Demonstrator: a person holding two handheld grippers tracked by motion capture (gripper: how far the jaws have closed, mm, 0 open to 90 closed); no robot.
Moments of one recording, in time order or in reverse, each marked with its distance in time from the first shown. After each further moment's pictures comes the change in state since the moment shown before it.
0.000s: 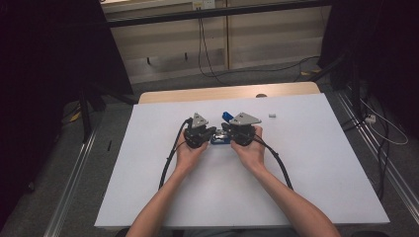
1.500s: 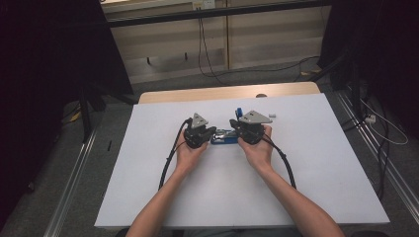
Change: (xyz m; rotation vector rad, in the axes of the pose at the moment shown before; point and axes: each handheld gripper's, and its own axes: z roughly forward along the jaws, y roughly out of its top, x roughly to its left) left arm 0.000 -0.001 0.000 -0.007 0.001 0.003; right arm -0.017 -0.001 -0.018 -0.041 -0.057 0.038
